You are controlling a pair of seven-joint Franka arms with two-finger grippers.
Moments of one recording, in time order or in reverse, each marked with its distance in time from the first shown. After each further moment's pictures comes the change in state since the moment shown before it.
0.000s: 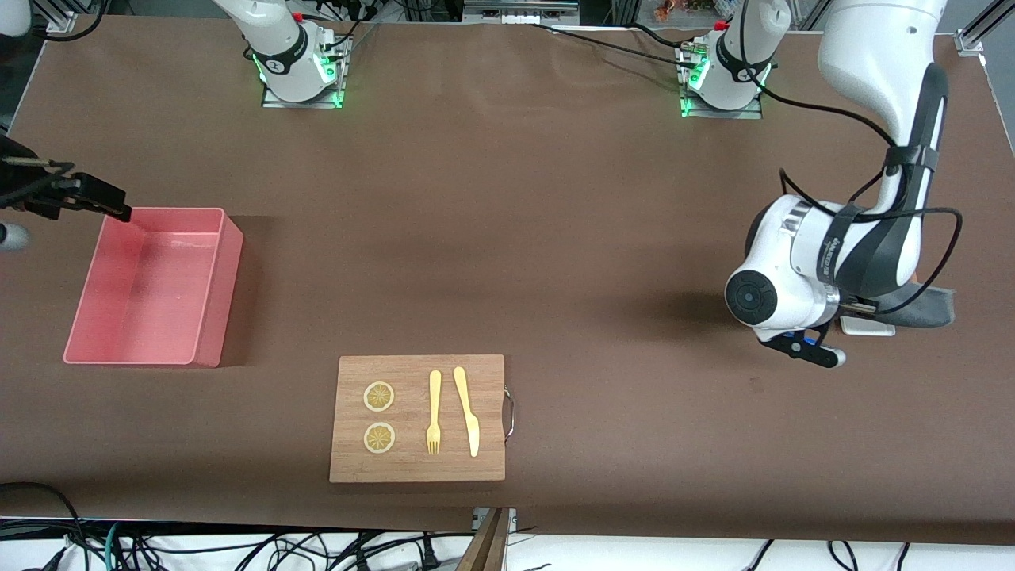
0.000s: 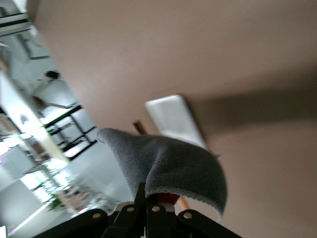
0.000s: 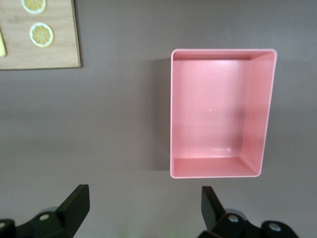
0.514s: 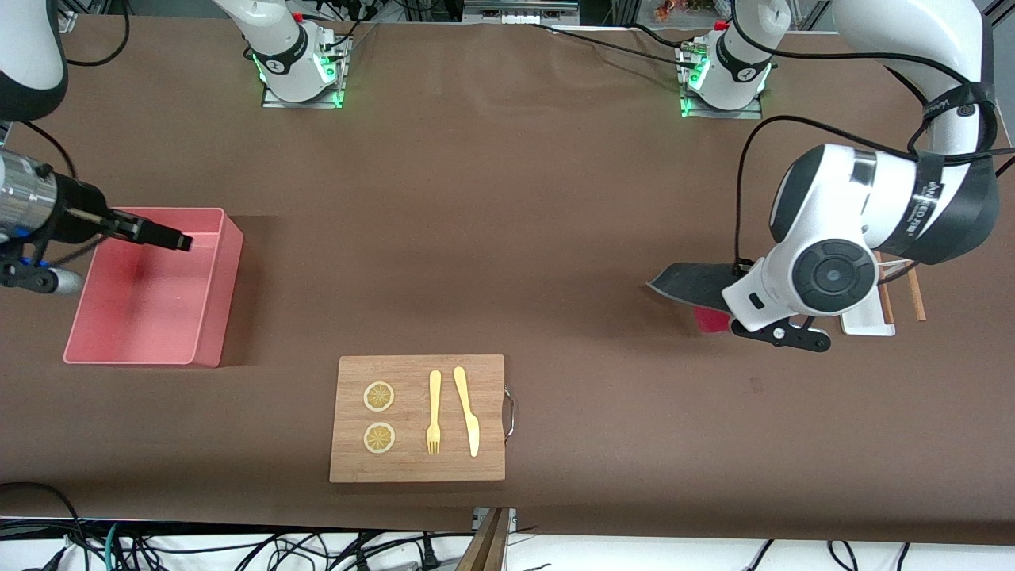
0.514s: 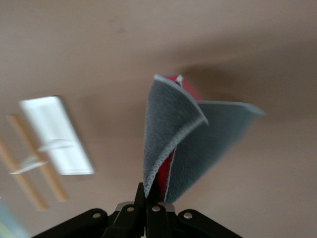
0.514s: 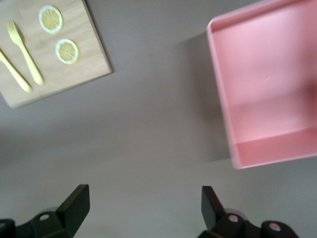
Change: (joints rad) left arm -0.019 -0.012 0.000 0.264 -0.592 -0.128 -0.073; right arm 0.019 0.091 0.008 -0.009 0.232 0.052 0.379
